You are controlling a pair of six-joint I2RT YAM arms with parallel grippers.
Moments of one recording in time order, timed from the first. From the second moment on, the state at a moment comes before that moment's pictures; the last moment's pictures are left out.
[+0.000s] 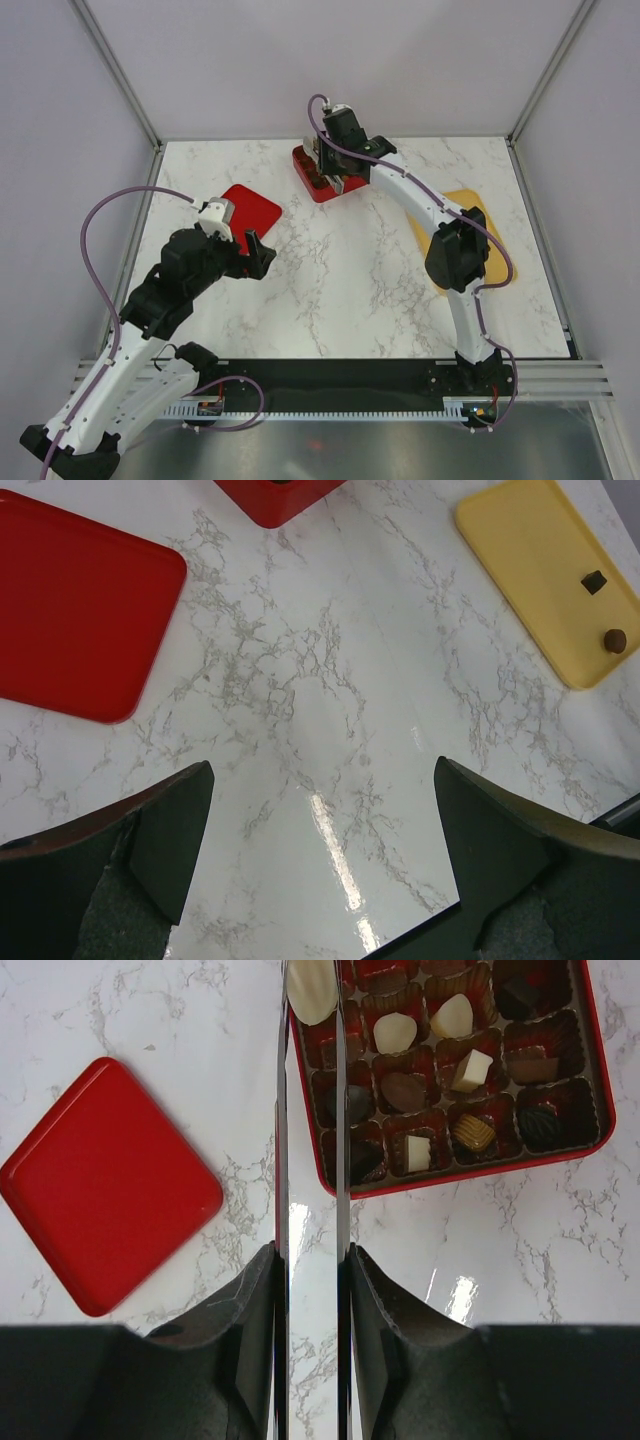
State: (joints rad) left arm -0.50 0.67 0.83 -0.55 0.00 -0.31; right arm 0.60 2.16 2.14 -0.64 0.12 0.39
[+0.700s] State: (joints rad) left arm -0.50 0.68 0.83 -0.55 0.00 -0.31; right arm 0.60 2.29 2.14 -0.56 0.18 0.34
